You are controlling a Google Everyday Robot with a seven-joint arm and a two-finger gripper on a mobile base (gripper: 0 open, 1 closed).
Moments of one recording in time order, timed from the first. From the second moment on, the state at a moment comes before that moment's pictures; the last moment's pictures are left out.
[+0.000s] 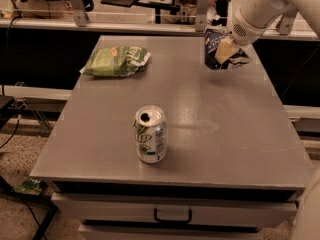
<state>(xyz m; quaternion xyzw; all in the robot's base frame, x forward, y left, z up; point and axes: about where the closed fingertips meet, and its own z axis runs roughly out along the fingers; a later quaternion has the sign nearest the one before) 0.684 -0.192 0.901 -0.39 0.89 0.01 0.23</state>
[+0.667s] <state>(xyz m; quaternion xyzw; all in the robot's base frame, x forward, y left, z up) 0.667 -0.174 0.957 -0.43 0.86 0.02 0.28</state>
